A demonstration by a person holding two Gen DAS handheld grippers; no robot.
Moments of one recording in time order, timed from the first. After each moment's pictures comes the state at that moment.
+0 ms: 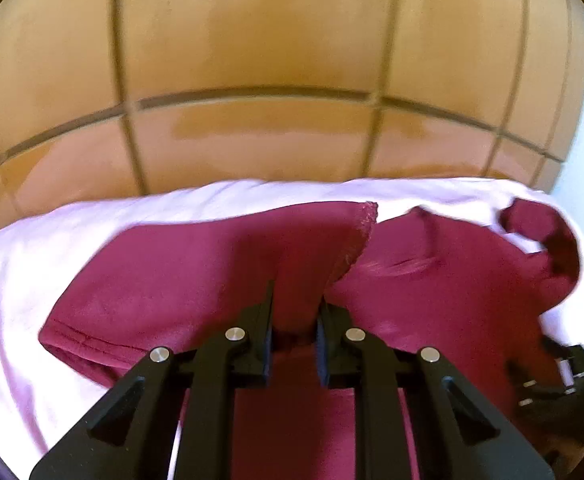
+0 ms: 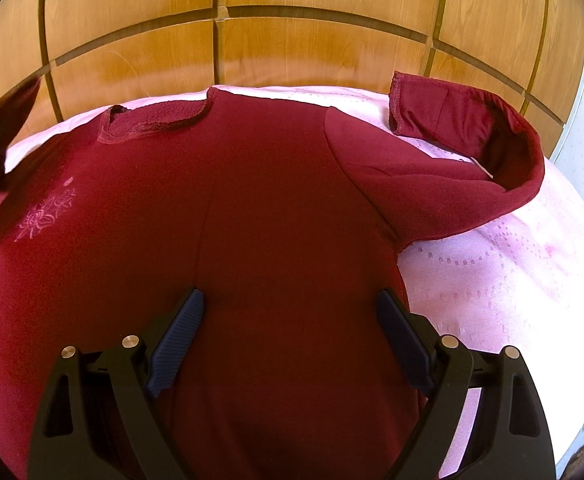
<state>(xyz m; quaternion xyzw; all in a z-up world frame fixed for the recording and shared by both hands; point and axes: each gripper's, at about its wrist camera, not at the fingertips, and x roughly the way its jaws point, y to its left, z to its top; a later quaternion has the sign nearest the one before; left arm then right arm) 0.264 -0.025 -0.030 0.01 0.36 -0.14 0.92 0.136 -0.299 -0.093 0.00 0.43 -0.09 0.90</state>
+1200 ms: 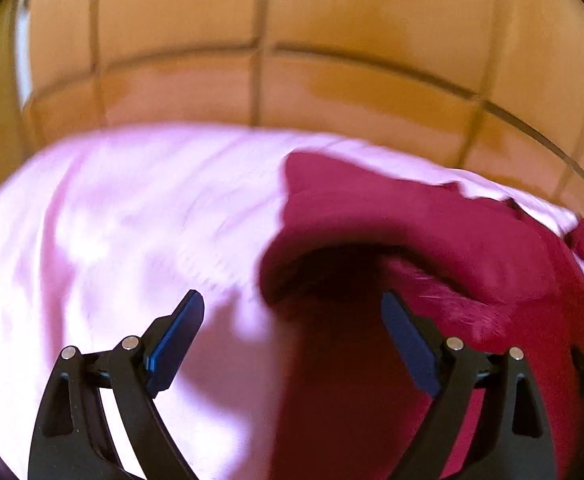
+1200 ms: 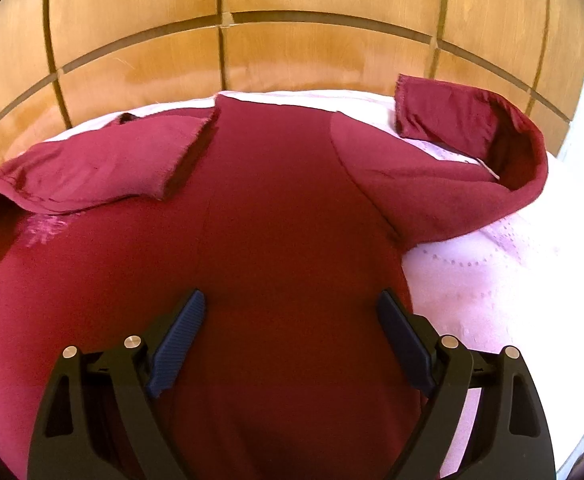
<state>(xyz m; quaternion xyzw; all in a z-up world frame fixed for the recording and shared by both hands) 0.228 0.066 -0.094 -0.07 0.39 0.03 0.92 0.133 -0.297 -0.086 0.01 0.42 -0.07 0.90</state>
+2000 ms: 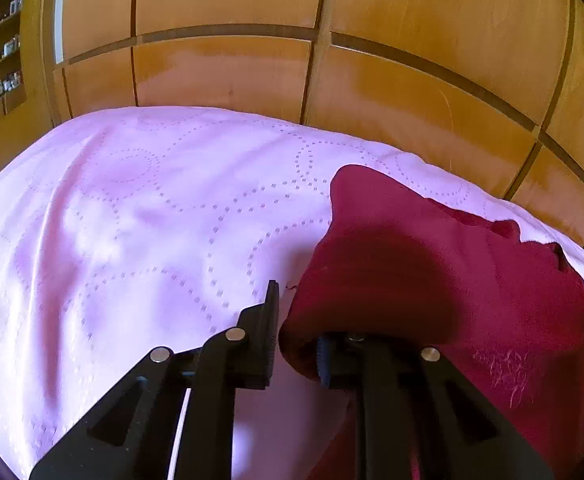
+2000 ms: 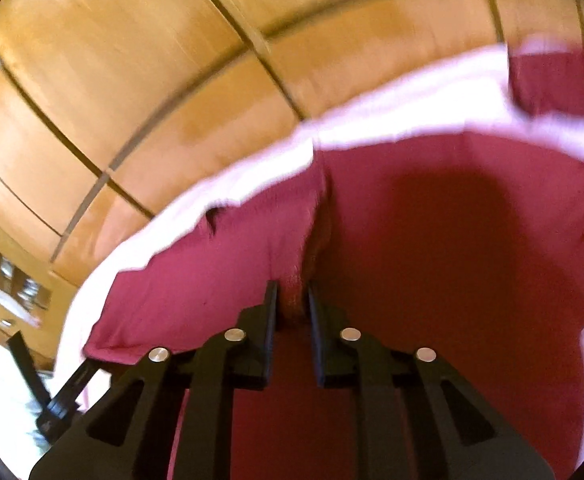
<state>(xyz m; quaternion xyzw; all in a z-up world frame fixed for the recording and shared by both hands) 0.260 0.086 -0.101 -0.10 0.39 0.09 0.91 0.234 -0.269 -0.061 0.24 0.41 0.05 0.88</state>
